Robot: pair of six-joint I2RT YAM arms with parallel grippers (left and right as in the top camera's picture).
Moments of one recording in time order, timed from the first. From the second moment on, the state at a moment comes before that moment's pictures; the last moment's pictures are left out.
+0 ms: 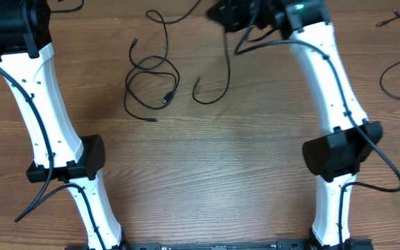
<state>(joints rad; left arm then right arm) 0.09 2.26 3.13 -1.03 1.22 -0.46 0.25 2.23 2.47 -0.94 -0.61 0.08</state>
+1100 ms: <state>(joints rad) 0.09 2.26 3.13 -1.15 0.97 -0.36 -0.64 1.78 2.47 -1.48 0.28 0.43</state>
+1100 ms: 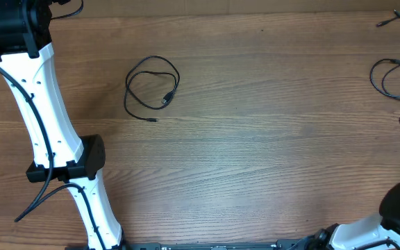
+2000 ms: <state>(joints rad) 0.09 2.26 3.13 -1.10 0.97 -0.37 -0.54 1.31 2.47 -1.53 0.04 0.27</state>
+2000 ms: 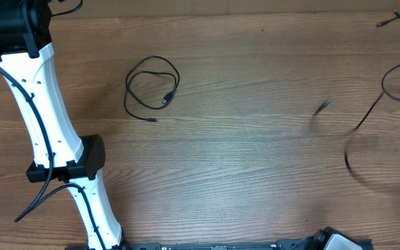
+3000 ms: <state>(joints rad) 0.02 2.26 3.13 -1.07 0.94 -0.38 -0.81 2.00 2.46 -1.34 0.32 0.31</state>
